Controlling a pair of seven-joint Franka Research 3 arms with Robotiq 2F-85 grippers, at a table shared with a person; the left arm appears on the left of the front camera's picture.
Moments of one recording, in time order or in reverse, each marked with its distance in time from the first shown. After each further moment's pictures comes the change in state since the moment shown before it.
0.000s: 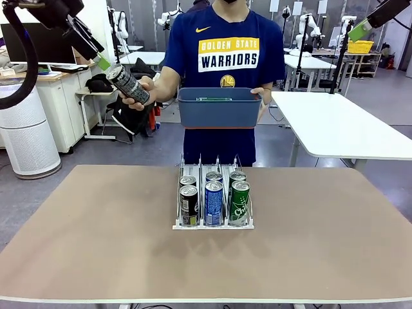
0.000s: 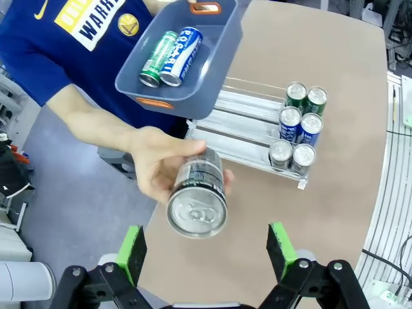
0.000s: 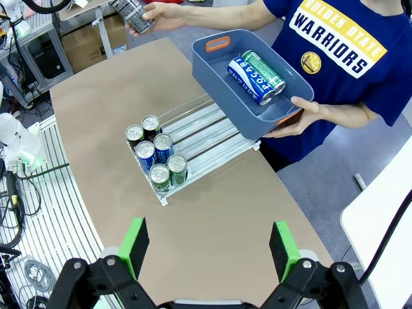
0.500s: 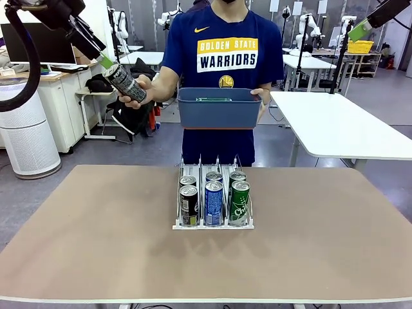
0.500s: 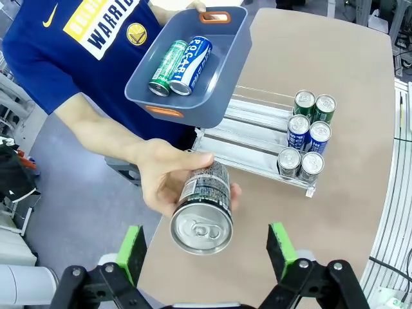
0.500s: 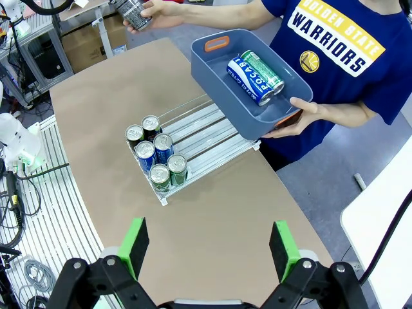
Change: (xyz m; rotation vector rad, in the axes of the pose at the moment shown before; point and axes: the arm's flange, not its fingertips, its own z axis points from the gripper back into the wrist) left arm 0.000 0.003 -0.004 0.025 -0.030 -0.006; right arm 0.000 0.000 0.000 0.000 0.000 0.000
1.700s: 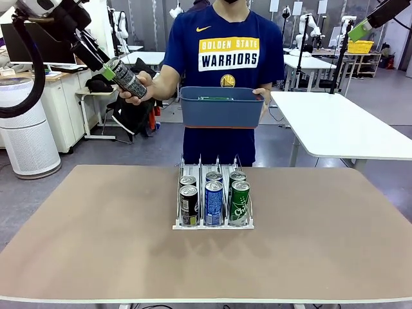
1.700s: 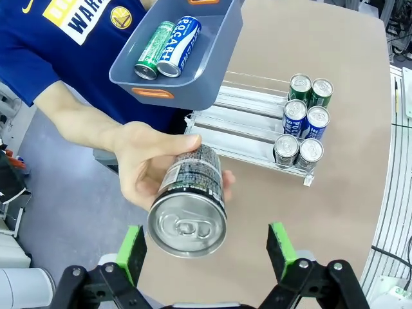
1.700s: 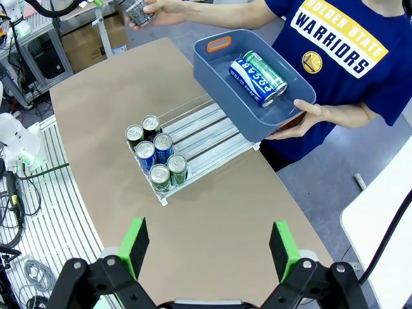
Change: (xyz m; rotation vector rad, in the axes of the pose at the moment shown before) left arm -0.012 0.010 -0.029 -0.054 0.038 -0.021; right arm 0.000 0.000 0.000 0.000 0.000 0.000
